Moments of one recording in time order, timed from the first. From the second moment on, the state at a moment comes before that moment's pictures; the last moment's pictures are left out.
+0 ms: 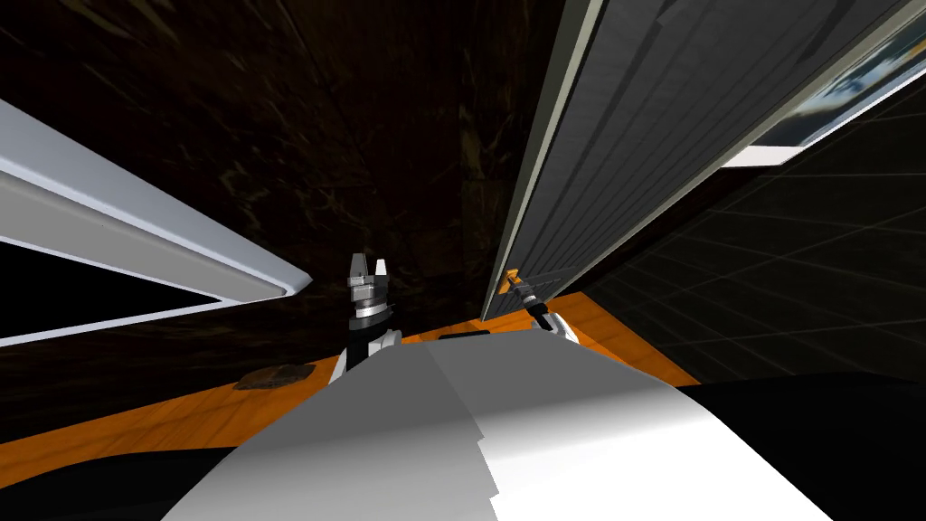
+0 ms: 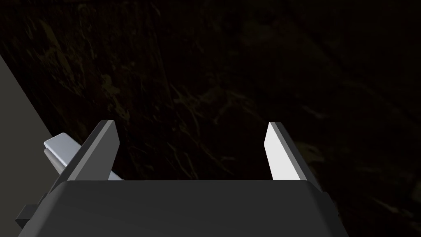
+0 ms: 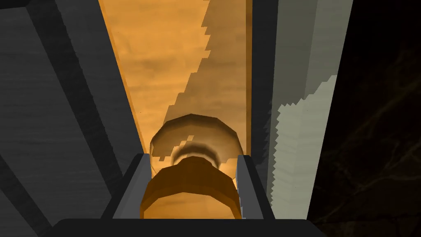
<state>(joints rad) 0.22 -0.21 -0.27 -1.36 0.74 -0.62 0.51</state>
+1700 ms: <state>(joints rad) 0.29 -0.24 -0.19 -1.43 0.37 -0.58 0.10</state>
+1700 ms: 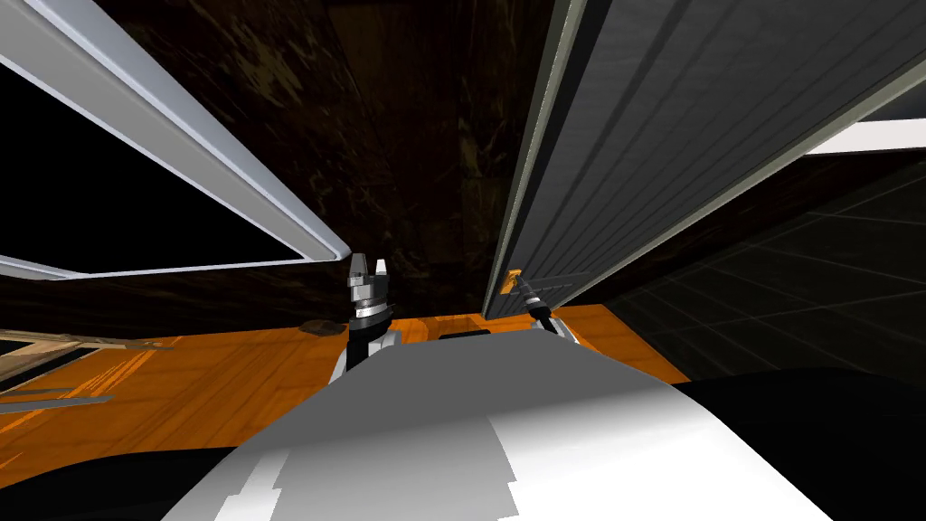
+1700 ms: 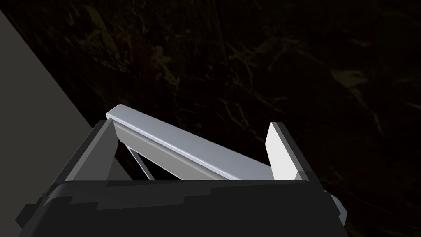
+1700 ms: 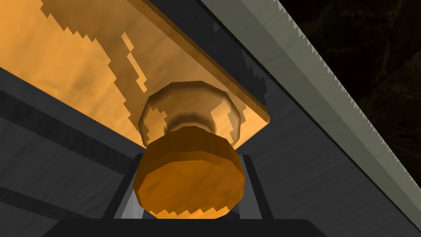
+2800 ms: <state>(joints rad) 0.34 -0.26 -0.14 -1.48 0.10 -0.54 -0.16</state>
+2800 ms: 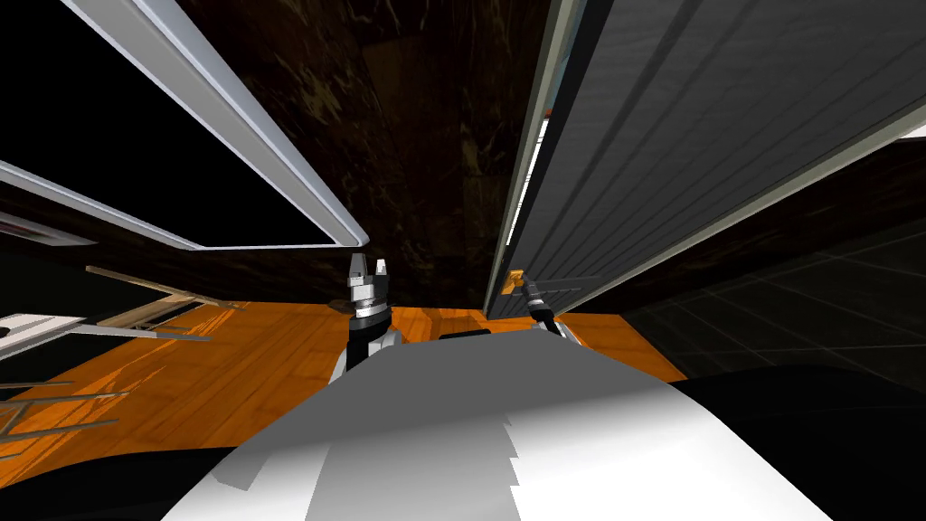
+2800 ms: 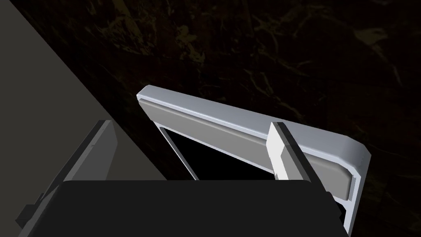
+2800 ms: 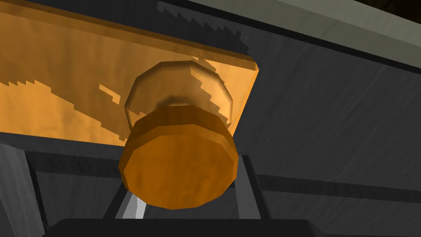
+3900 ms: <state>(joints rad) 0.39 -0.28 -0.07 -1.51 -0.19 -0.52 -0.41</state>
